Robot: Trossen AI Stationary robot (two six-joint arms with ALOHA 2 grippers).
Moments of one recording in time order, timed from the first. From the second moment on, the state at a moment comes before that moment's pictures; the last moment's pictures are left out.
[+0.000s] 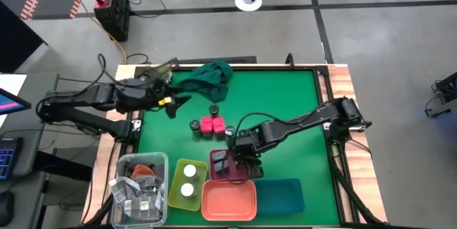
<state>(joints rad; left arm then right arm) -0.03 0.91 1.13 -0.56 -0.45 -0.63 0.26 1.88 1.59 -0.92 -0.10 0.12</state>
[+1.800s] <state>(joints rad) -0.06 1.31 1.01 -0.84 -0.22 -0.30 0.10 1.78 1.88 -1.21 0.09 0.16</state>
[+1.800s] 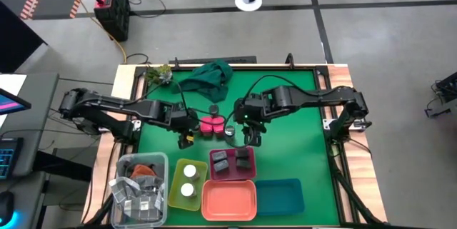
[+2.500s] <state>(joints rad) 0.04 1.31 0.99 -0.78 -0.16 -0.14 0.14 1.78 1.88 -1.18 0.09 0.19</state>
